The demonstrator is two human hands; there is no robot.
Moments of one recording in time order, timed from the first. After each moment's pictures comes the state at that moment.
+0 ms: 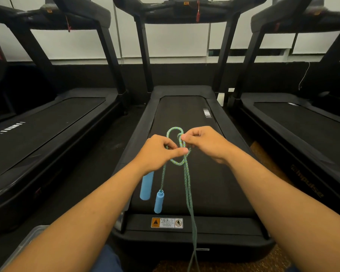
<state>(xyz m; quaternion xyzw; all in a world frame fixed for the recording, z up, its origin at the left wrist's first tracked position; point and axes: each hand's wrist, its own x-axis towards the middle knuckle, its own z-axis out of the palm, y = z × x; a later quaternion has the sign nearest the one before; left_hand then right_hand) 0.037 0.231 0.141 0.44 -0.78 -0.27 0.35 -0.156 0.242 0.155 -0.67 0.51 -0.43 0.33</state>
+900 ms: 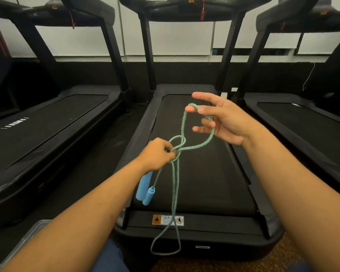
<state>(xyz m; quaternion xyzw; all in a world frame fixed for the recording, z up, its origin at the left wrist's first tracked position) 0.043 0.217 0.126 0.51 -0.78 -0.24 0.26 -0.167 0.271 0.223 -0.58 0.34 -0.50 0.55</state>
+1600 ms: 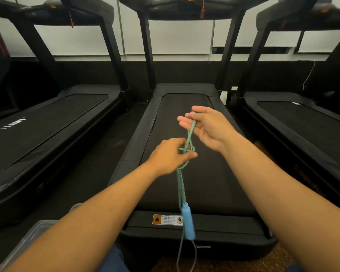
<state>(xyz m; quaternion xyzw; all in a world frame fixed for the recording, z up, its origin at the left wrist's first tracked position) 0.017 0.227 0.123 0.46 -0.81 -0.21 0.29 -0.131 0.243 0.194 -0.38 0.36 -0.64 0.56</state>
